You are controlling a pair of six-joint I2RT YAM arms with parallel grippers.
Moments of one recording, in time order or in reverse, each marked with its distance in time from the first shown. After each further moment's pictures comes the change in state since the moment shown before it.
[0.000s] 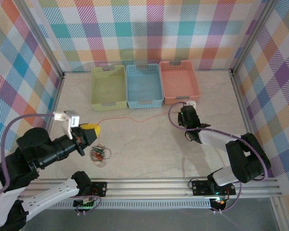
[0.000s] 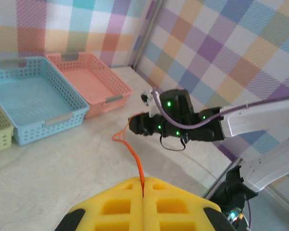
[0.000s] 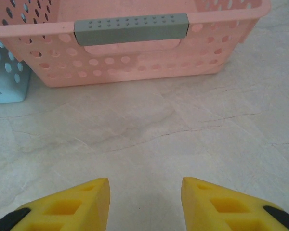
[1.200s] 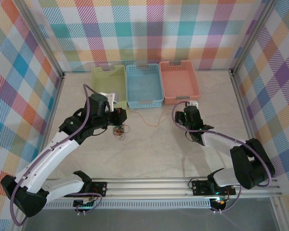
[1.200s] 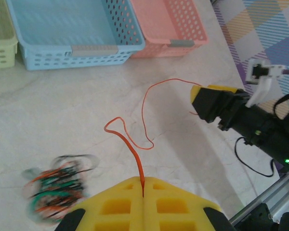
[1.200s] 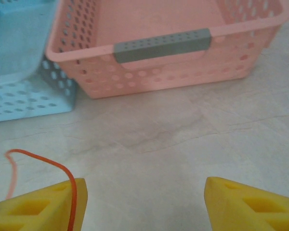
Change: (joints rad) left arm 0.265 0.502 -0.171 0.254 0.169 -0.182; right arm -0.016 -0.114 -0.060 0.055 -0.142 0.055
